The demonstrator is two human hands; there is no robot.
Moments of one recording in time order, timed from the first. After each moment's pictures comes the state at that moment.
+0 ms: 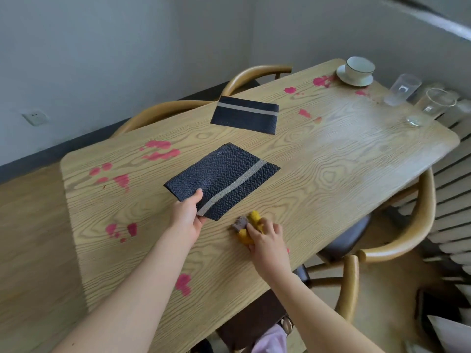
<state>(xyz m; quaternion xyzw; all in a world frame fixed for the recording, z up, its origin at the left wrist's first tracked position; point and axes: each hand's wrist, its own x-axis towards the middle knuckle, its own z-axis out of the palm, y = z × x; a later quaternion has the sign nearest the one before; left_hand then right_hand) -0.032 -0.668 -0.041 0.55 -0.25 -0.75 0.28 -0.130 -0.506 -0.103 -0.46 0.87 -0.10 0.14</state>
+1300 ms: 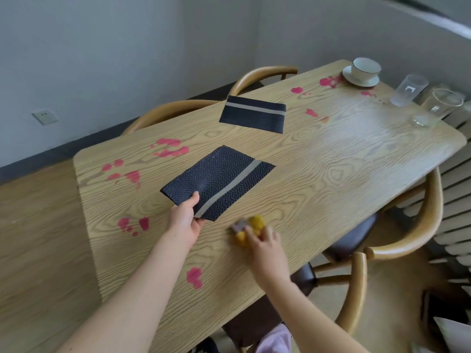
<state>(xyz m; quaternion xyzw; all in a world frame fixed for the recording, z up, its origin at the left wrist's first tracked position) 0.000 -0.673 -0.050 0.56 -0.22 -0.75 0.28 -0.091 -0.503 -0.107 -0.45 0.87 -0.10 0.15</state>
